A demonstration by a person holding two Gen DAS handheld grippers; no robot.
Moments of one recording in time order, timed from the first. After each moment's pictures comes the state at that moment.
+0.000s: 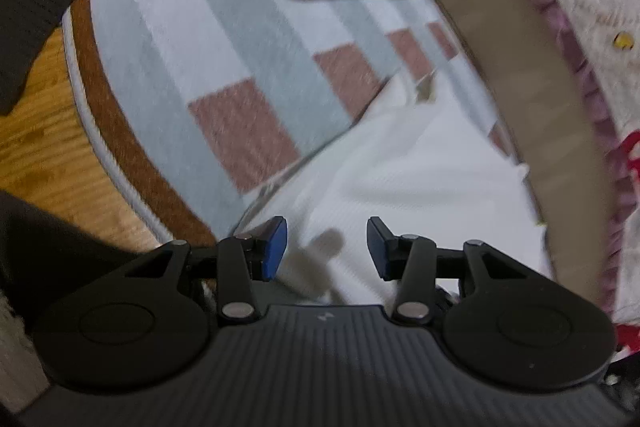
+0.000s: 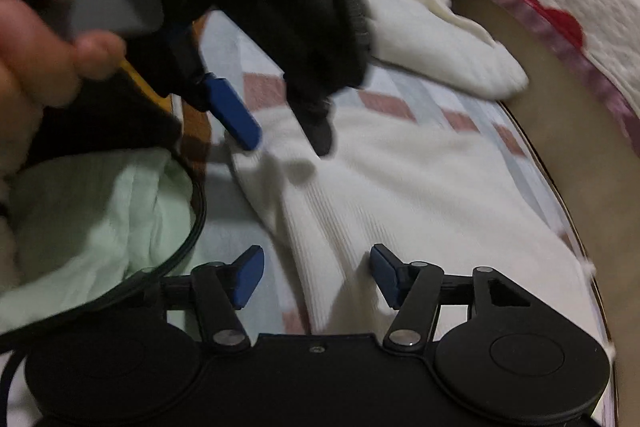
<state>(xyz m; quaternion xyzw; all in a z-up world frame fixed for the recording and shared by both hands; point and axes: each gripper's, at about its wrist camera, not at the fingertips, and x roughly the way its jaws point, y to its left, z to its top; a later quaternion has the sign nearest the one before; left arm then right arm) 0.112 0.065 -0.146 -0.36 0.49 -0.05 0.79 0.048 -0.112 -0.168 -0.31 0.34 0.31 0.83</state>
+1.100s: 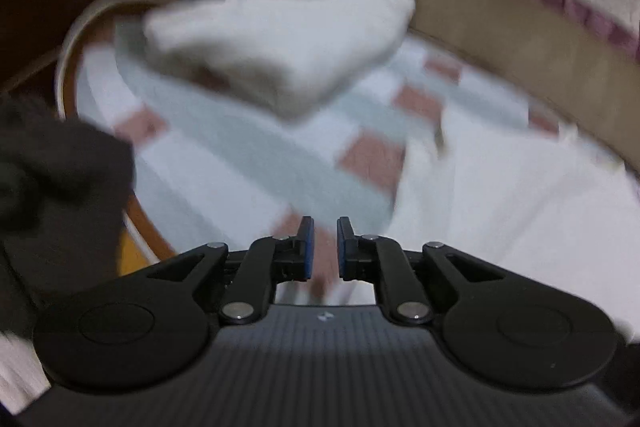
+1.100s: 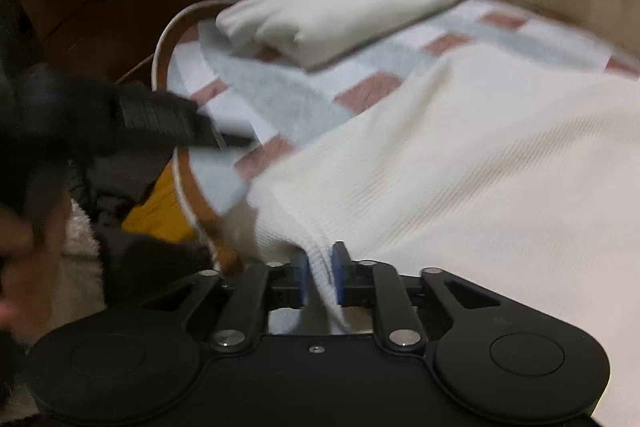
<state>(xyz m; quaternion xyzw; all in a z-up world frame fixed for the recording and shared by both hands) 0.123 0.032 -0.087 -0.07 0.39 -0.04 0.92 0.080 -0.161 -0.168 0.06 0.44 0.33 0.84</state>
